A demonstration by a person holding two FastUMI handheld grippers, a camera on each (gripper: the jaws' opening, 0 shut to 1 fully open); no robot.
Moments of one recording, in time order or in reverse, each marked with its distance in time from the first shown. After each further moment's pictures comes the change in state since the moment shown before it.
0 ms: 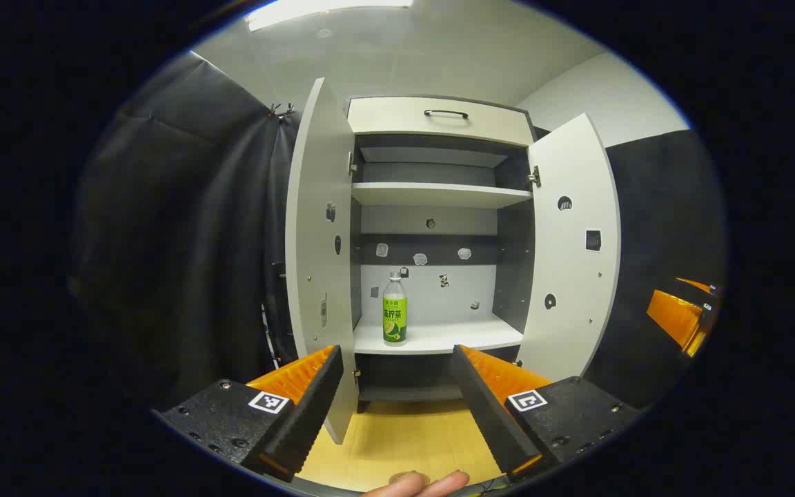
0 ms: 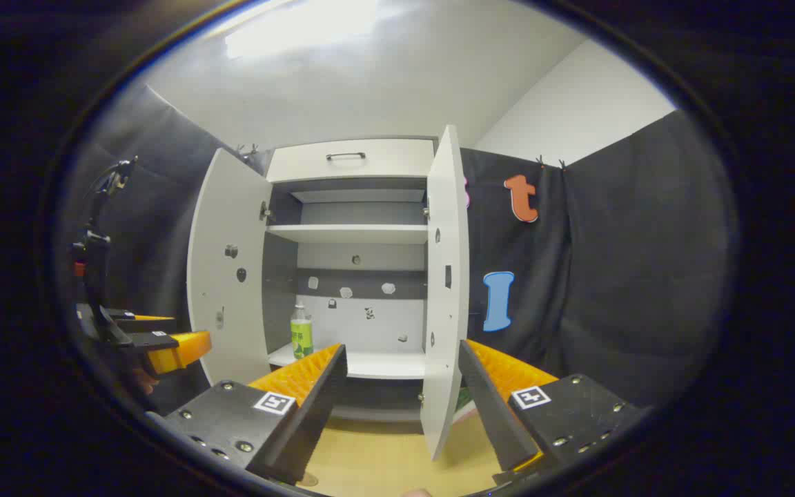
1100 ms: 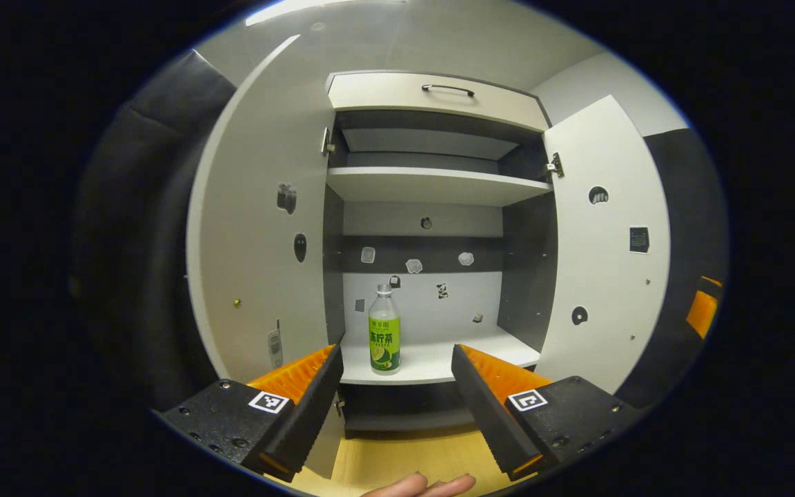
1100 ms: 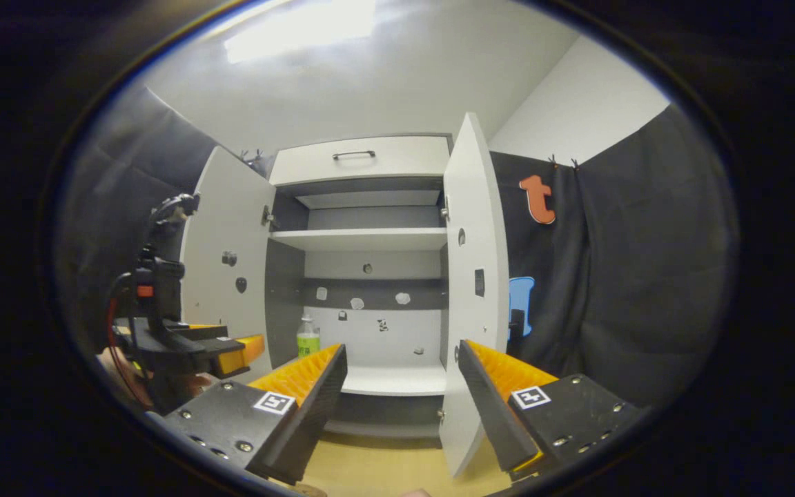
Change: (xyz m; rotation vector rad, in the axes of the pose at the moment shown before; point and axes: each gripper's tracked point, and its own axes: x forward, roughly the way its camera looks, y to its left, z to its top) left arm 0.154 0.002 0.000 -0.011 -0.032 -0.053; right arm 0.078 0.033 -0.004 0.039 -0.042 0.032
